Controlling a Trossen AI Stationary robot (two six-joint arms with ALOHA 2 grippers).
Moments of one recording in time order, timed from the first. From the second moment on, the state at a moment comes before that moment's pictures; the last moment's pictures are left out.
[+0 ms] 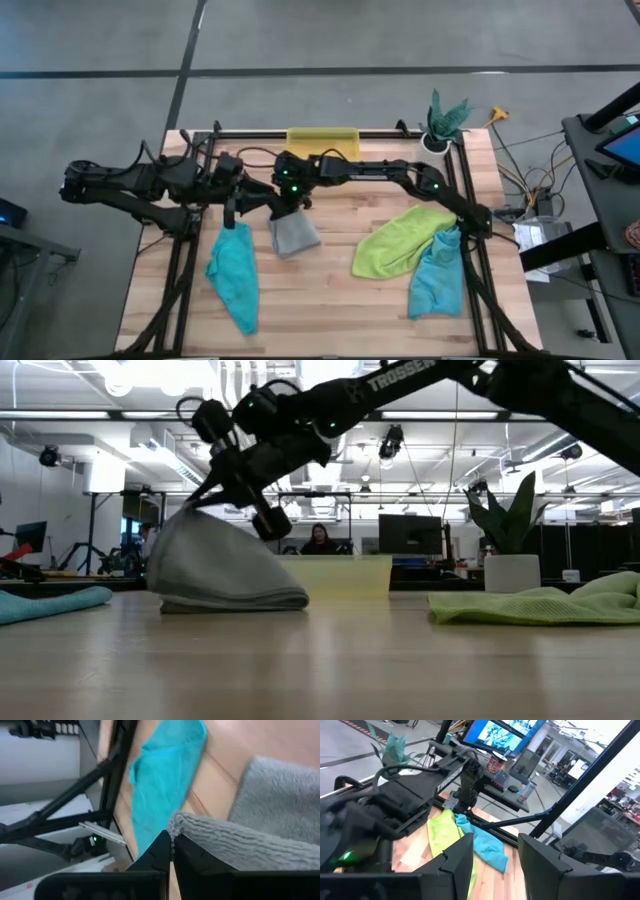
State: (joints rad) left arm -0.15 0.86 1.06 -0.31 -0.18 -0.54; right arm -0.17 2.42 2.11 -0.47 -0.67 1.01
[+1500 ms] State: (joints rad) left arm -0.15 0.85 1.05 -0.35 -0.17 -0.57; right arm -0.22 2.49 2.36 -1.10 -0.56 0.55
